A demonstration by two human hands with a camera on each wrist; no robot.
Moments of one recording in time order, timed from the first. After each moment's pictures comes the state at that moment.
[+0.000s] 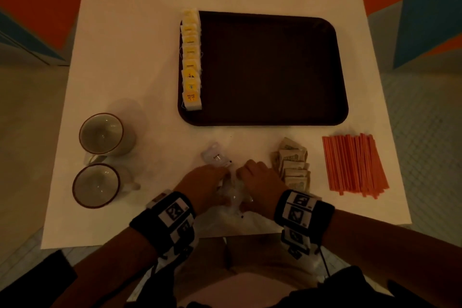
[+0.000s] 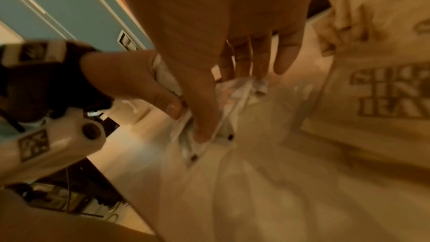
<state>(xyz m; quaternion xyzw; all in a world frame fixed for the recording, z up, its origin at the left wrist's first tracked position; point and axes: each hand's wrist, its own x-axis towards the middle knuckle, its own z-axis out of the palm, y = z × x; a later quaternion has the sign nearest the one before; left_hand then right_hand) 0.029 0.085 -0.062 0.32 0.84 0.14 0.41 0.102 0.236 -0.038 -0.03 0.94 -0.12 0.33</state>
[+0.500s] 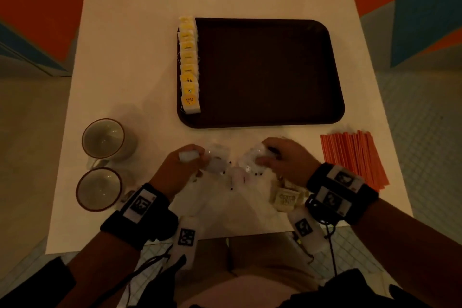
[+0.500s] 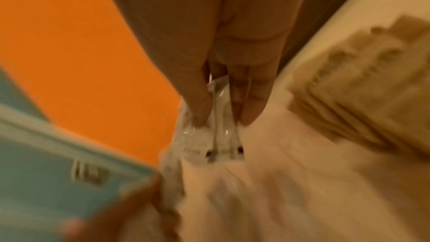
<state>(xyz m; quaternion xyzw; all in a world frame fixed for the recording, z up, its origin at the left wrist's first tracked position) 0.000 0.065 -0.033 -0.04 0.72 0.57 0.40 0.083 0.288 0.004 0.14 0.86 -0.44 0.21</state>
